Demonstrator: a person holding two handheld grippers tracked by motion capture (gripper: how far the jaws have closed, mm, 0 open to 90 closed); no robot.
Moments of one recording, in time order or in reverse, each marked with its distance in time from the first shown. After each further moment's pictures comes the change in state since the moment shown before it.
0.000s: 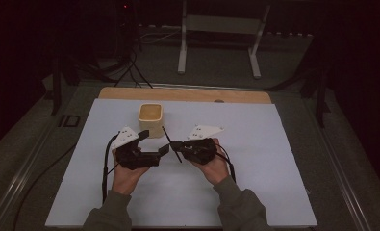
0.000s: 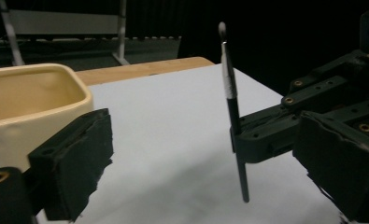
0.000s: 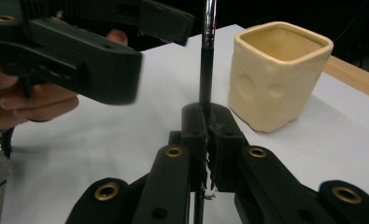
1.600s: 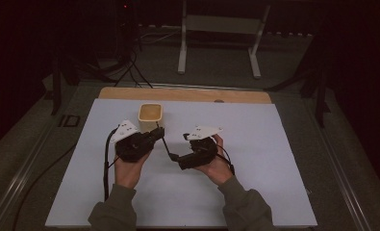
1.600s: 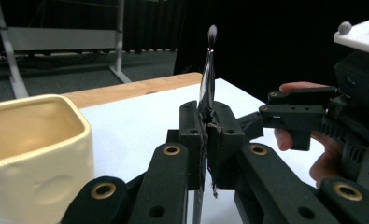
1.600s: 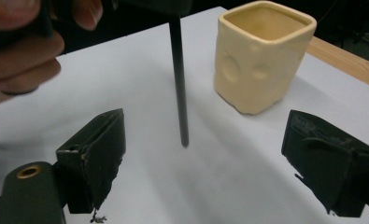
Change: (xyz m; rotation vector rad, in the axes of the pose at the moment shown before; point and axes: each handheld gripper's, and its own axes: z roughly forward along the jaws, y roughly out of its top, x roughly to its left) left arm 0.003 0.020 -0.001 -0.041 0.001 0.026; right arm -0.001 -0.003 -0.001 0.068 -0.072 0.022
